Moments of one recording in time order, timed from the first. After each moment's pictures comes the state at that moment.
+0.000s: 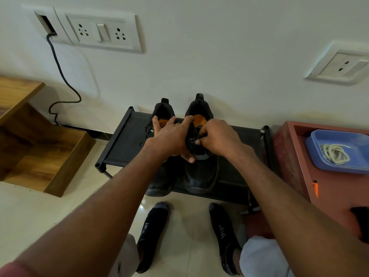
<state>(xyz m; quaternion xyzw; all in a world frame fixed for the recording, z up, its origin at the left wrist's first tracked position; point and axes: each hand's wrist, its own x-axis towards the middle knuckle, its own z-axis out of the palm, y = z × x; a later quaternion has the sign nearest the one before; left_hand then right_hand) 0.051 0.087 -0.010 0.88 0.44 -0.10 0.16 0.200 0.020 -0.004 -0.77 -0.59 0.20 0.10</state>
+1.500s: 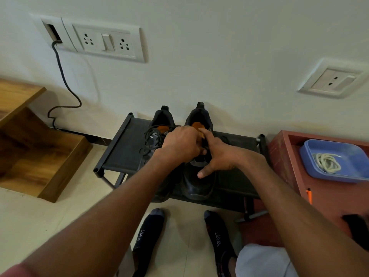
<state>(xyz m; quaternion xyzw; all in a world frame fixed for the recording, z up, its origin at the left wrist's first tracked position) 0.073 0.077 -0.009 0.88 0.42 0.04 0.23 0.219 0.007 -0.007 -0.73 -0.58 0.37 -0.02</state>
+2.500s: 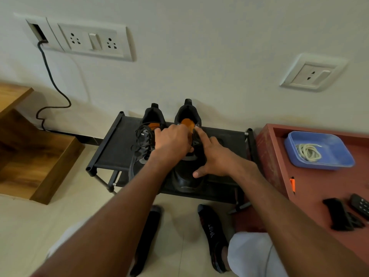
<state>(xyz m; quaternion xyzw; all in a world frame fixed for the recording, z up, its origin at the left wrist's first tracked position) 0.078 0.051 0.008 0.85 0.50 0.00 0.15 0.212 -0.035 -0.008 -0.75 -0.58 0.31 0.01</state>
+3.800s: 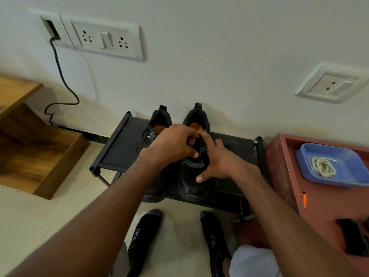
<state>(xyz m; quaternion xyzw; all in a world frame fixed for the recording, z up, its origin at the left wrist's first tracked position) 0.054 0.078 0.008 0.89 0.39 0.05 0.24 0.204 -0.014 0.000 -0.77 -0.56 0.31 -0.03</state>
